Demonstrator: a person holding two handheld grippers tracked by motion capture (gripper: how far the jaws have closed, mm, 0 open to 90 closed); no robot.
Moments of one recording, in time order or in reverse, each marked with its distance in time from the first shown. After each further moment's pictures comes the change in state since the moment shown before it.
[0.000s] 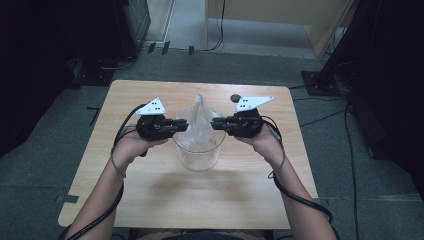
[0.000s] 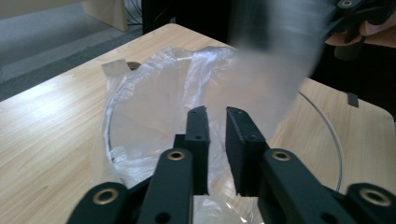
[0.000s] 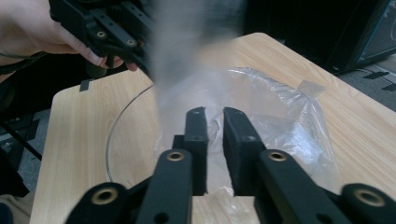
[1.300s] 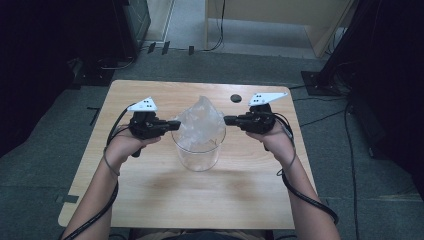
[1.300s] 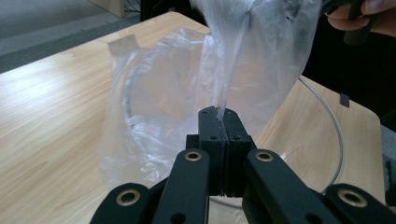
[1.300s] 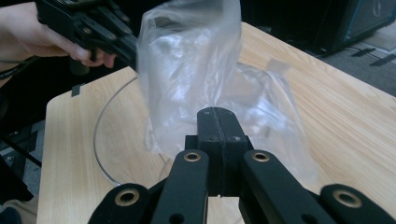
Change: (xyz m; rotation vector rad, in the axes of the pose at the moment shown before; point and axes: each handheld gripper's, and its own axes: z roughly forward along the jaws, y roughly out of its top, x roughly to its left) left arm 0.017 -0.008 -0.015 0.021 -0.013 -0.083; right arm -0.018 -0.005 -0.028 0.018 -0.049 0.100
